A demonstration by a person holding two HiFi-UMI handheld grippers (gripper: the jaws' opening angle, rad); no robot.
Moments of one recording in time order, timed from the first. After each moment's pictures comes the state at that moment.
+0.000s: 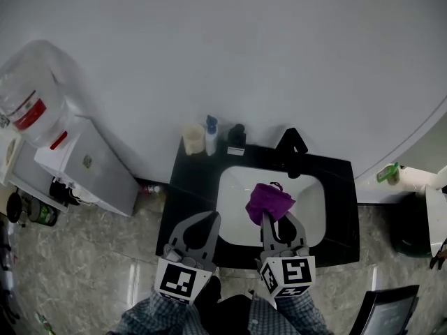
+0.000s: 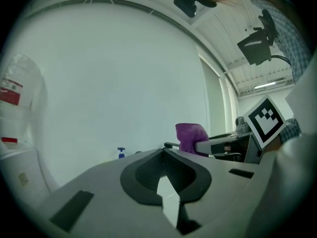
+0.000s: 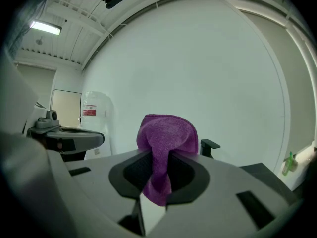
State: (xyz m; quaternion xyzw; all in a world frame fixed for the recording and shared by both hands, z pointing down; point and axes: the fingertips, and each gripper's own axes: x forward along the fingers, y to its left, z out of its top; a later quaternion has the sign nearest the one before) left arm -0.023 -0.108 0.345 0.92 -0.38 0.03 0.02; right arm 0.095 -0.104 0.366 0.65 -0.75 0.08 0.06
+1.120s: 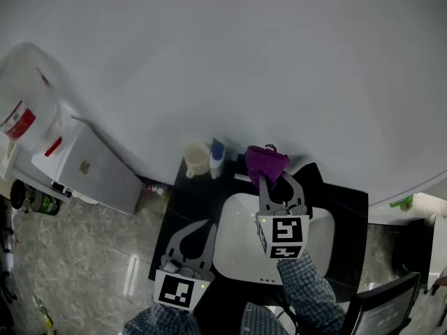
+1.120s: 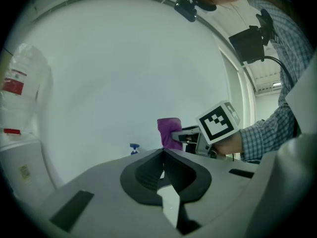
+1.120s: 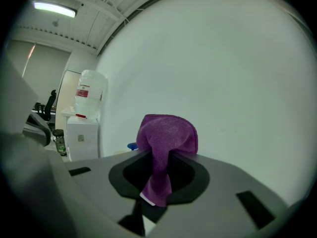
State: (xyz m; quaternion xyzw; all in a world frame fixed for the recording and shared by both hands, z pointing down) left arm -0.011 -0.228 0.372 0.89 -0.45 0.05 0.06; right arm 0.114 -0.339 0.381 0.60 -0.78 0.00 0.14
